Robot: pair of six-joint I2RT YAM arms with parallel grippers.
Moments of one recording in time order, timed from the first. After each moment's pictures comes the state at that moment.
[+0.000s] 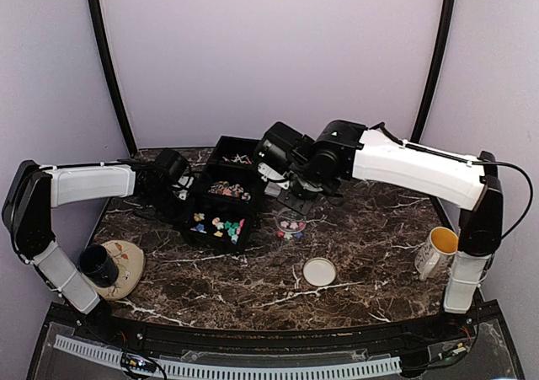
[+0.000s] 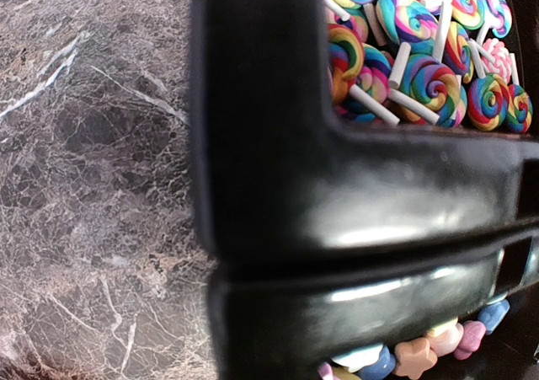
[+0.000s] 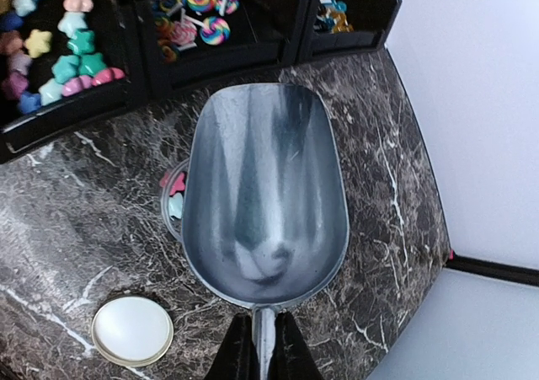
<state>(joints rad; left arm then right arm) -0.48 1.58 1.05 -0.63 0.05 -0.28 1.10 1.88 1.84 -1.11 0.55 -0.11</state>
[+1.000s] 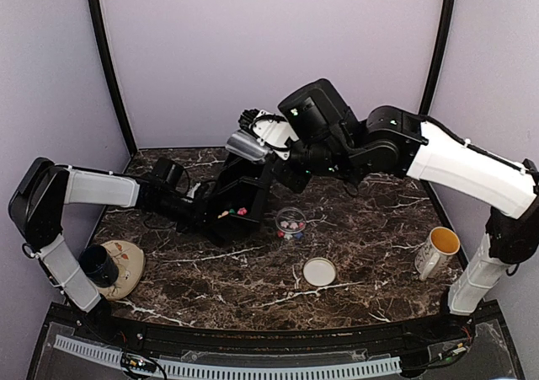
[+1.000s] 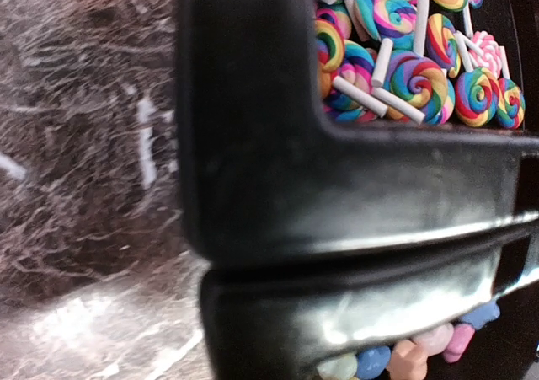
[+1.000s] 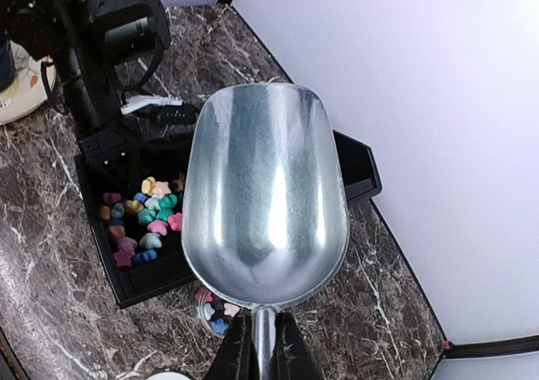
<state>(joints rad) -0.42 1.65 0.92 -0.28 0.64 -0.54 1.20 1.67 1.80 -0.82 0.49 -0.23</state>
